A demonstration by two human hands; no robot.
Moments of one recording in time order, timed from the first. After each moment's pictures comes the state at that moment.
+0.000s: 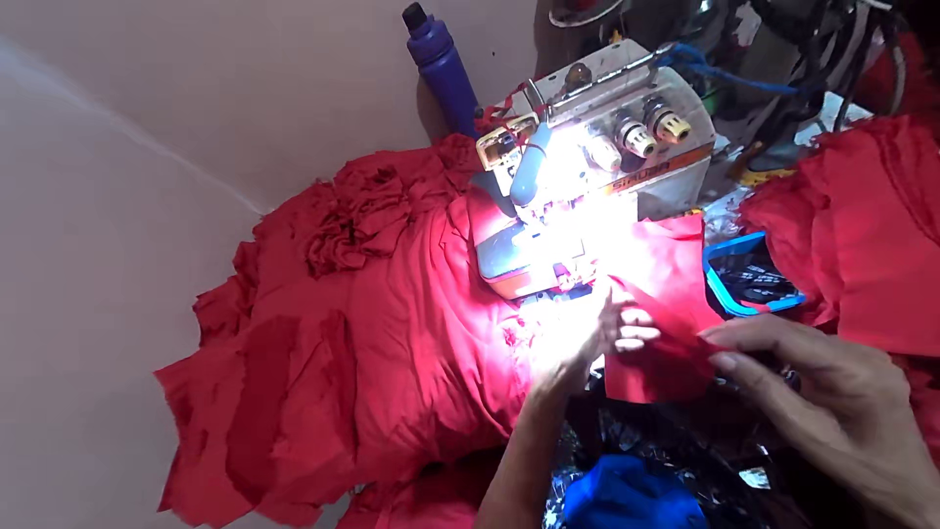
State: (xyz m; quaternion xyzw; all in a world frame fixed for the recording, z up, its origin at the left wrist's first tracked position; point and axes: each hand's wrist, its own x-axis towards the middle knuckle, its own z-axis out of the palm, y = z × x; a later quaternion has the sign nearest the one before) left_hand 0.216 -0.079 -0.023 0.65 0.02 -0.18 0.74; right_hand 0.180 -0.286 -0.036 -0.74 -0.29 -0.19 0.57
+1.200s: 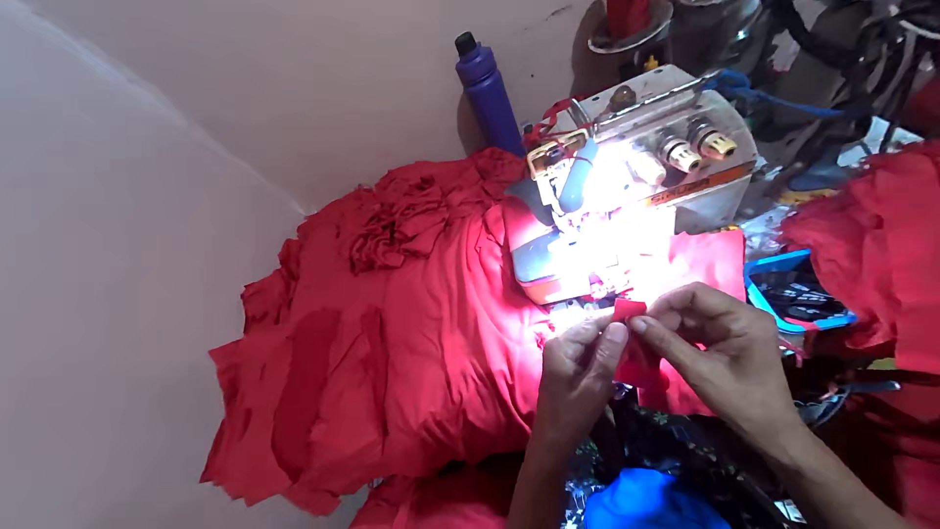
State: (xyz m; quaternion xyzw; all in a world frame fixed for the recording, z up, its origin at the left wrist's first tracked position) left_hand 0.162 -0.050 0.001 0.73 -0.09 0.17 0.65; right_hand 0.204 -0.196 -0.019 -0.68 -0.24 -0.17 0.67
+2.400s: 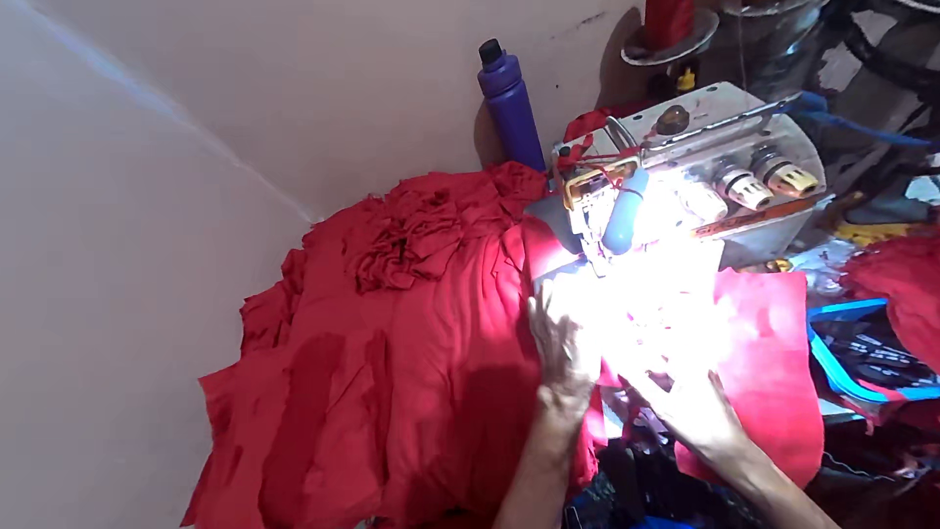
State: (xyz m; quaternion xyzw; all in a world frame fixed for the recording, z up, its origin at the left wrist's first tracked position) left_hand 0.263 -0.012 -0.030 0.91 -0.03 0.37 0.20; right_hand 0.232 -0.153 -0.059 -0.81 -0.14 -0.04 0.57
